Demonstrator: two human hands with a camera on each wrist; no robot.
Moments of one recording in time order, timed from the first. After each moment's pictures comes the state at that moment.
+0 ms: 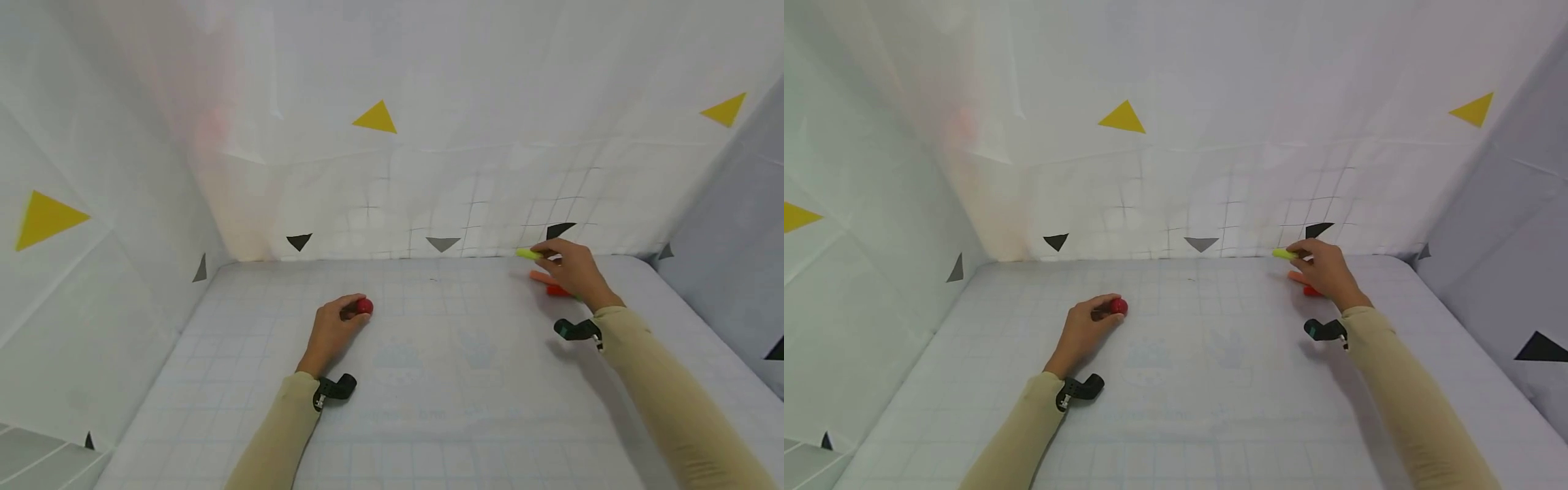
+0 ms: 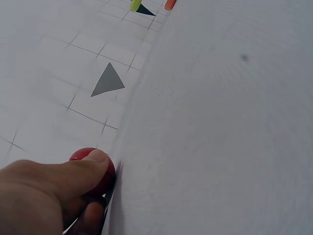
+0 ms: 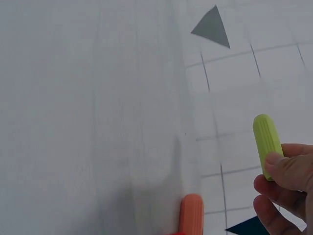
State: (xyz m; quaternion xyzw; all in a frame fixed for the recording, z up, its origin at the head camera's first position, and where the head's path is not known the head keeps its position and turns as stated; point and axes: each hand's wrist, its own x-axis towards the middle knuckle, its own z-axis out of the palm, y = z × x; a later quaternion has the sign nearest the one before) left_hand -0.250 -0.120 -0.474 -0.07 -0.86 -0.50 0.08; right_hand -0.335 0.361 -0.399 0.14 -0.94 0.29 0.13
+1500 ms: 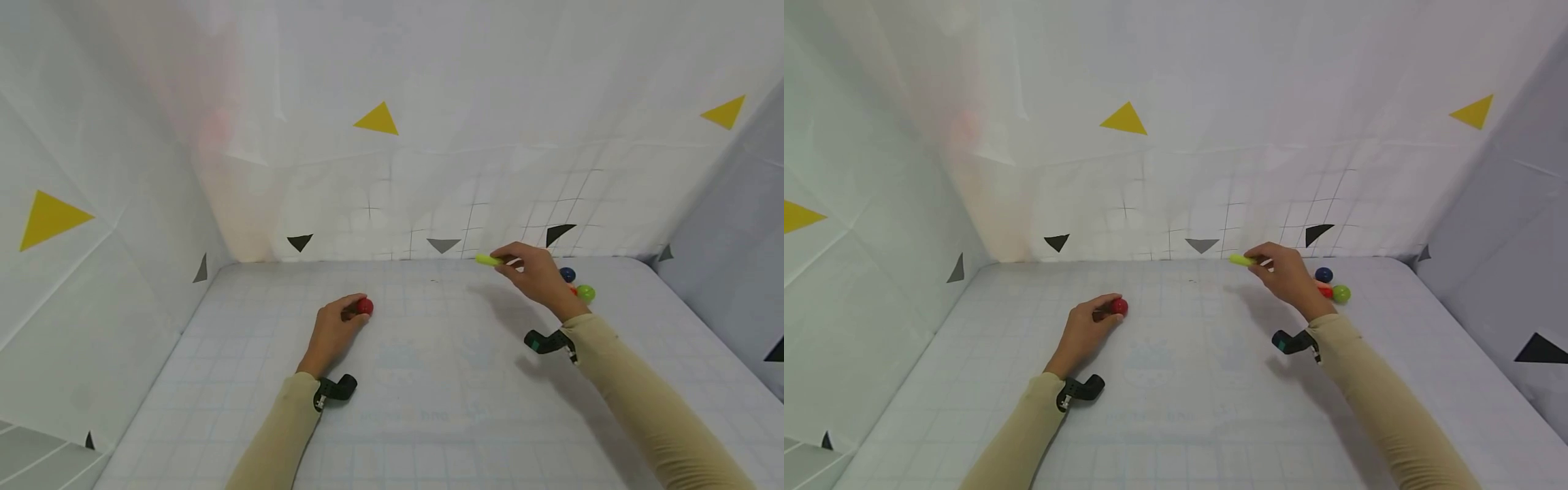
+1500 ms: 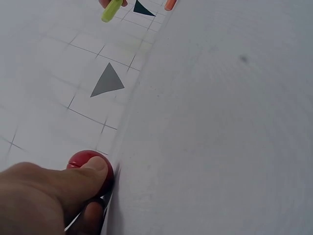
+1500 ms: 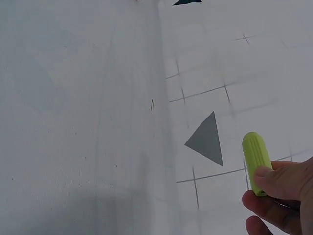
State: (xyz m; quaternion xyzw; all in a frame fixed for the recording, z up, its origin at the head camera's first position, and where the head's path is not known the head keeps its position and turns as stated) left_hand -0.250 -0.117 -0.474 -0.06 -0.86 -0.50 0.08; right_hand -0.321 0.287 -0.394 0.23 -0.91 0.31 0.16
